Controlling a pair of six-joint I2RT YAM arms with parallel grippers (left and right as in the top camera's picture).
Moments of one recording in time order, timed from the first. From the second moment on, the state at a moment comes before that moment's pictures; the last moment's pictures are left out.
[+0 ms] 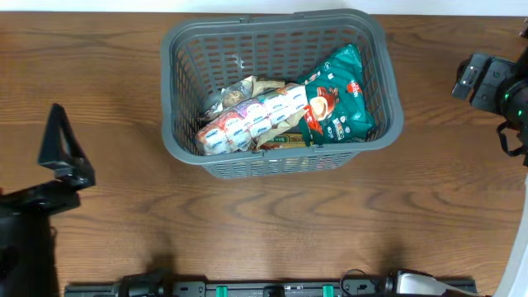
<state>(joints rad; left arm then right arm) 0.10 0.66 1.43 -0.72 -0.14 -0.13 -0.15 1.40 1.99 -1.34 0.20 0.15</state>
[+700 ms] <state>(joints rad) 0.10 0.48 0.78 -0.28 -0.14 -0.39 -0.15 1.40 1.99 -1.34 0.20 0.15</state>
